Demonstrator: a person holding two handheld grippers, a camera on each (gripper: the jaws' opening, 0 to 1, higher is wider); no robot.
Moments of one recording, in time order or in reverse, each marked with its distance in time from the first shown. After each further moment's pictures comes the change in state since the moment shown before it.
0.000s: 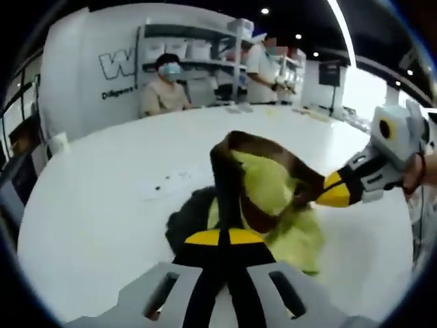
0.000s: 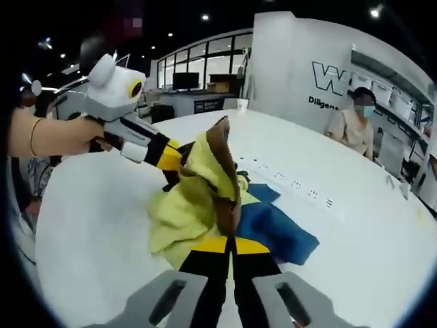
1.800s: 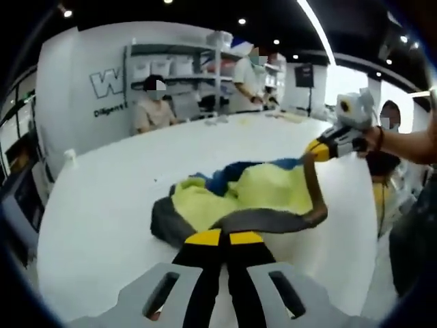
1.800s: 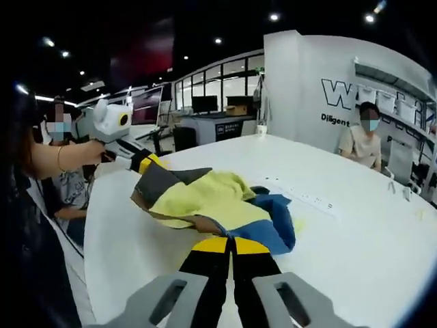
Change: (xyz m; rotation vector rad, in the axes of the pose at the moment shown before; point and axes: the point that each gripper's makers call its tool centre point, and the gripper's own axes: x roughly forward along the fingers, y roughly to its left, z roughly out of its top) left arm -0.162 -0.058 -0.027 0.086 -0.071 -0.042; right arm -0.132 0.051 0.008 0.011 -0.144 0.129
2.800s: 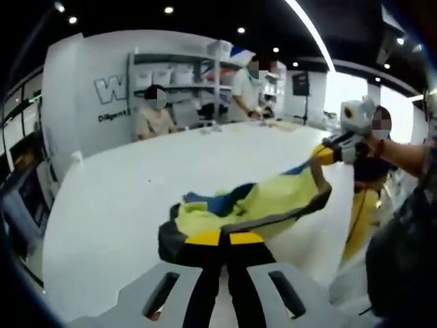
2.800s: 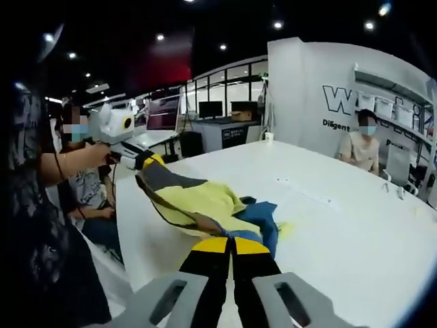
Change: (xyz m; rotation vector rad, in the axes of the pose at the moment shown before) left arm -0.083 -0.081 -0.001 -0.029 -0.039 0.004; right arm -0.099 0.072 -0.002 -0.002 -0.028 0.025
